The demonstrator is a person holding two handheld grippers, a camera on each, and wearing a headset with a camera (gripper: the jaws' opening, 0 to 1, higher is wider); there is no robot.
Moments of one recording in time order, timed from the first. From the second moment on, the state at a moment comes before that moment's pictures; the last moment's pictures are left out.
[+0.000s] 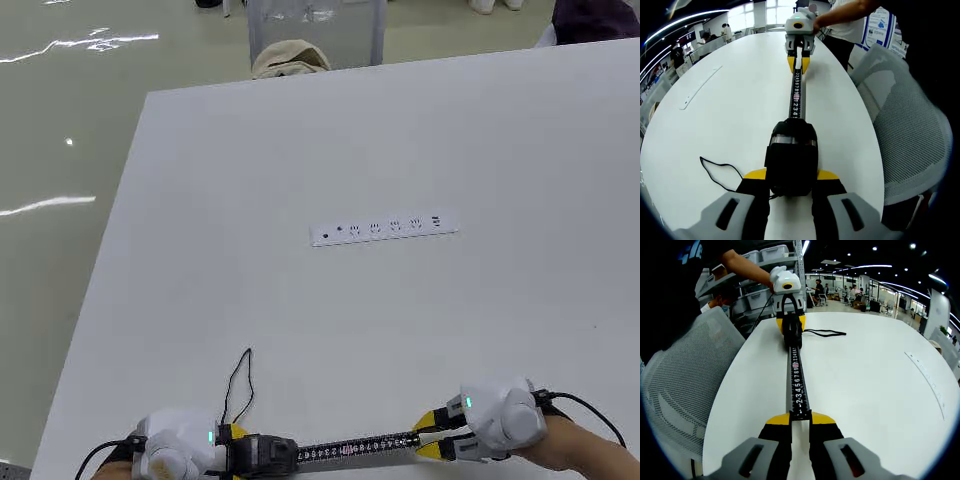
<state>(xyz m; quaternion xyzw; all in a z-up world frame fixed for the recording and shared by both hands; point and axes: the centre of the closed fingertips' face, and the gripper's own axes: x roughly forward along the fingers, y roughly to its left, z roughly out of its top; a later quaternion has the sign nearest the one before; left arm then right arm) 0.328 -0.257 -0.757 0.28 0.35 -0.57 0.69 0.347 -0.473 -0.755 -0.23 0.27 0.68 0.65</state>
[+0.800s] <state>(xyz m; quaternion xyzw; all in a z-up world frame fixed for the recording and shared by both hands) 0.328 -0.258 -0.757 0.28 0.35 -0.57 0.69 0.349 -0.491 -0.756 -0.24 0.28 0.67 0.65</state>
